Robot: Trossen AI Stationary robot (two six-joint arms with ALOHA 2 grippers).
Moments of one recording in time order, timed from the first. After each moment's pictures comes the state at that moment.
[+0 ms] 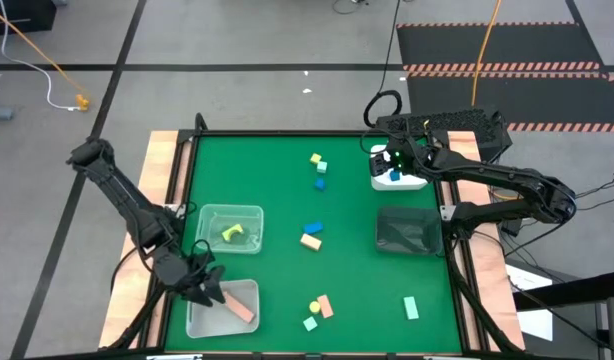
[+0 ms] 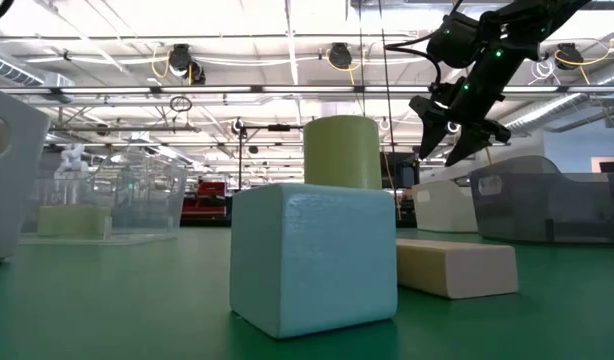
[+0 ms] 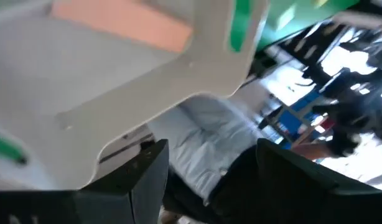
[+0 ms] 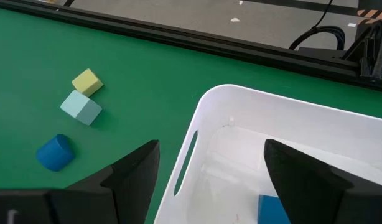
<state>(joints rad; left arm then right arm) -0.83 0.96 0.56 -0.21 -0.03 -2.29 -0.53 1.14 0.71 -0.43 0.33 0.62</state>
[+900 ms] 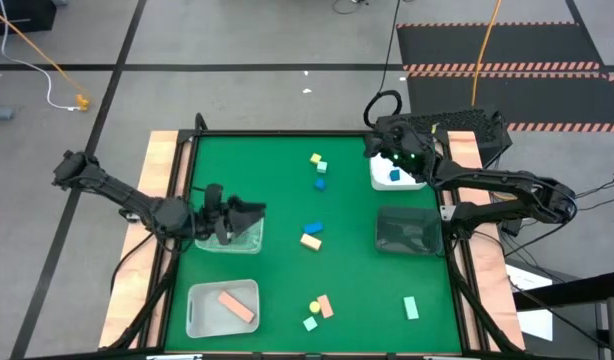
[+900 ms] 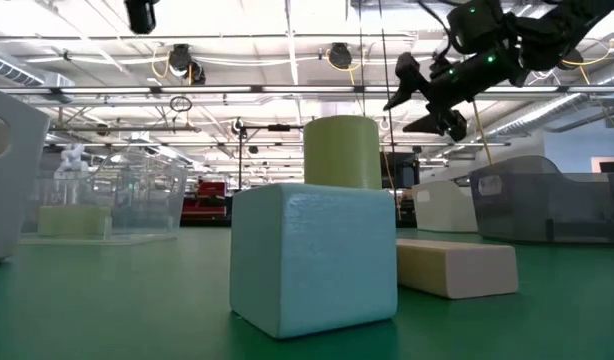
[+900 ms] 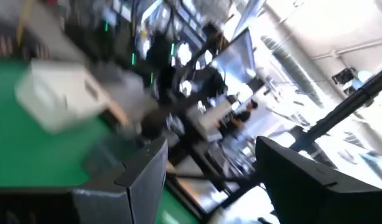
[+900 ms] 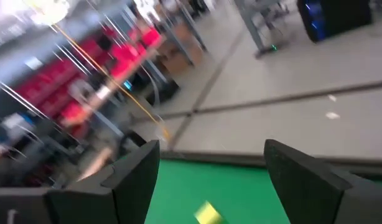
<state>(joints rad) -0.41 0.96 0.56 0.59 -0.59 -0.72 -0.53 1.14 0.52 0.44 0.34 0.69</state>
